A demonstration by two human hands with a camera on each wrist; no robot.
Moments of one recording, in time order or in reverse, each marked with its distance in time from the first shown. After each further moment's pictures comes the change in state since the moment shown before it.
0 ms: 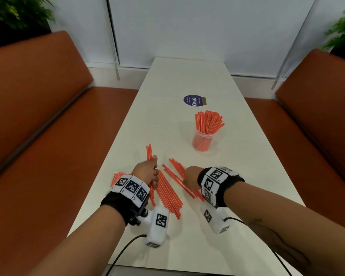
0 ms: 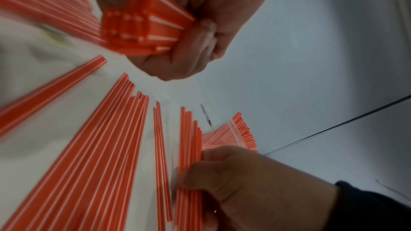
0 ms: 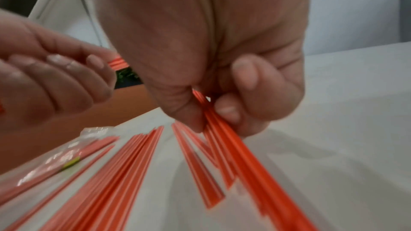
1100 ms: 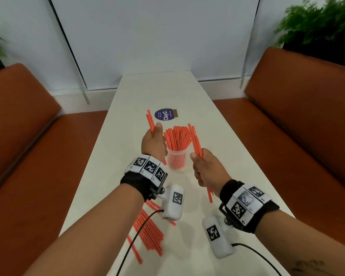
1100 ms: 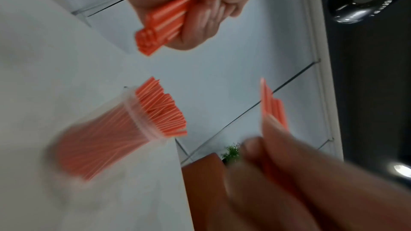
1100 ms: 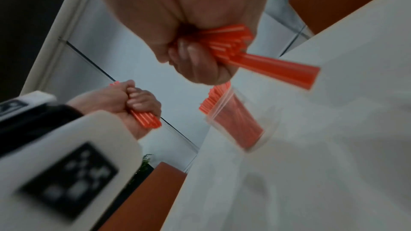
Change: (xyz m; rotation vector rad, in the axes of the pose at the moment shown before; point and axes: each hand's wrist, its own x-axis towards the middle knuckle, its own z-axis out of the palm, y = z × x) left_hand 0.016 0.081 0.129 -0.050 -0.069 0.577; right_hand -0.059 0.086 -0.031 1.484 0.538 -0.259
